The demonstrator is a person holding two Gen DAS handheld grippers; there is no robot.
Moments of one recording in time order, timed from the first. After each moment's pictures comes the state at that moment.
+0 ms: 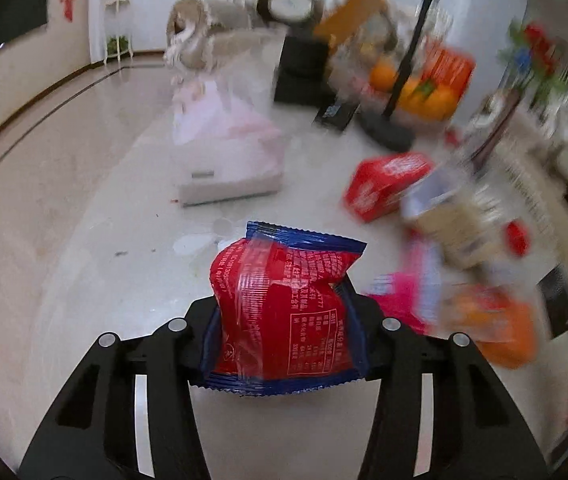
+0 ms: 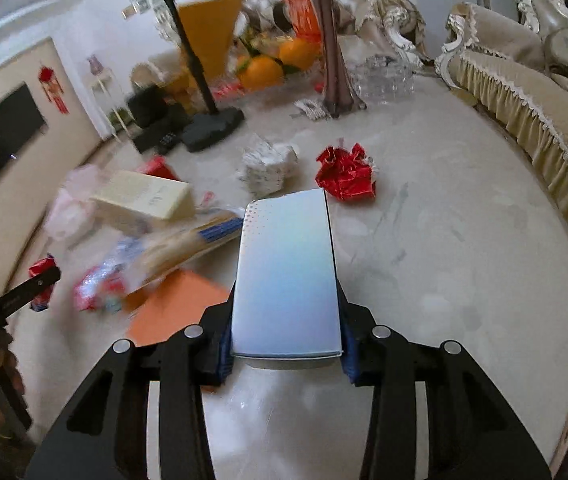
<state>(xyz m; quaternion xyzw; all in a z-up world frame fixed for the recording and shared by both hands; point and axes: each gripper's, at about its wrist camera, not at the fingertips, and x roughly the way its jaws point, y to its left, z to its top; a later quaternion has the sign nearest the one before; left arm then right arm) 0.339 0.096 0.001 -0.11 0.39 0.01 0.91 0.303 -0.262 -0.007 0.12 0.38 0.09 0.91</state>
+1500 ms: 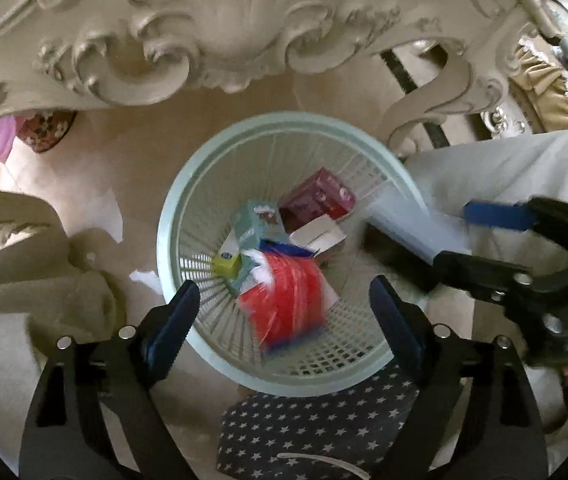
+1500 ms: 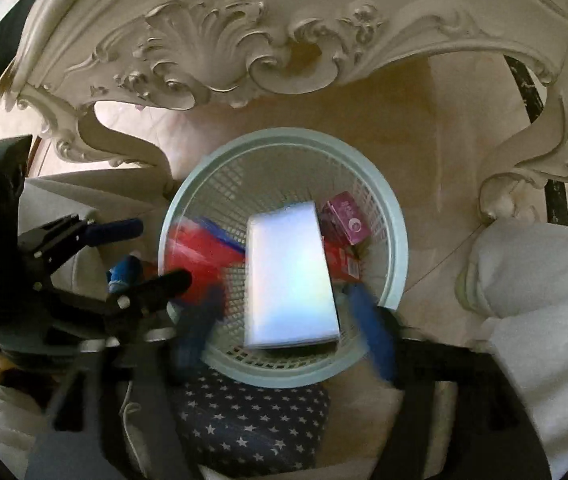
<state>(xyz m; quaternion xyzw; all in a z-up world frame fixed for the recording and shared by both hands) -0.004 -0.069 -0.239 0.03 0.63 -0.19 0.76 -0.009 -0.220 -0.218 0.06 0.60 0.16 0.78</state>
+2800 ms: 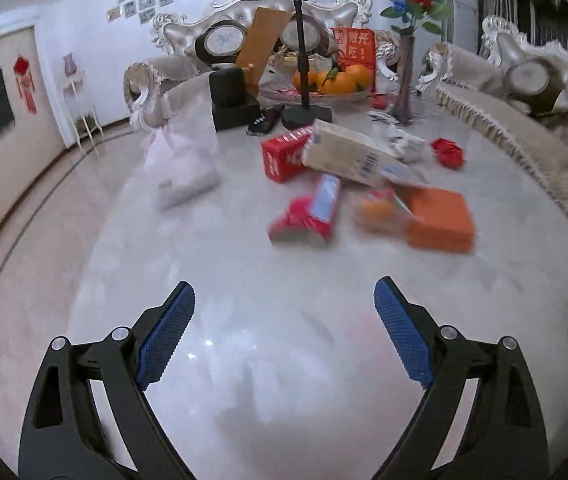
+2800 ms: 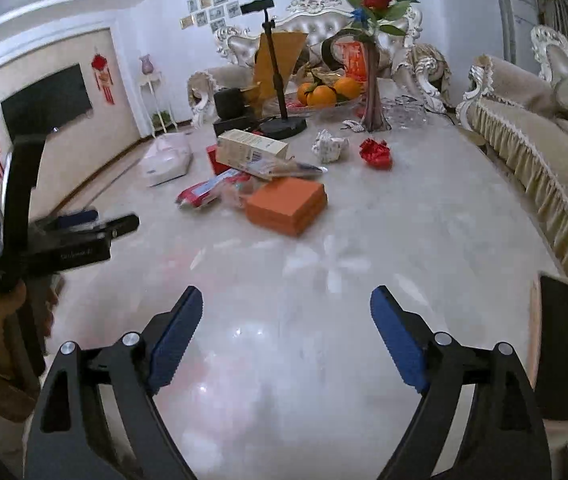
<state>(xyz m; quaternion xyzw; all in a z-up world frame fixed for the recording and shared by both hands) 0.268 0.019 0.011 0.06 0.37 -0.03 0.93 0.184 -0.205 -0.015 0.03 0.34 0.13 0.93</state>
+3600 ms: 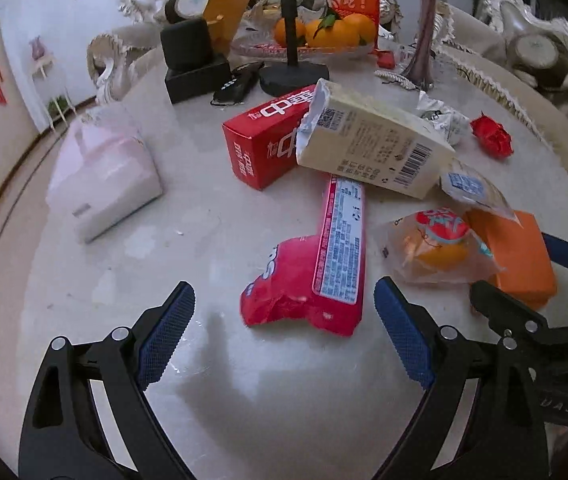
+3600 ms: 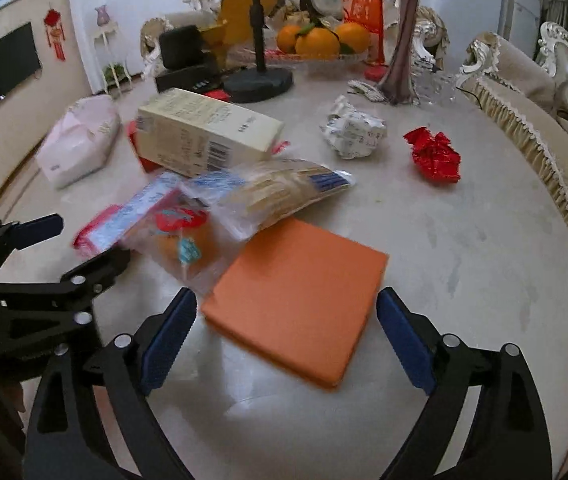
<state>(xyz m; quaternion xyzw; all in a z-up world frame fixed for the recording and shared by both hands) 0.382 0.008 -0.041 0.07 0.44 -0.06 0.90 0.329 -0.155 -0.051 0.00 0.43 0.05 0.90</state>
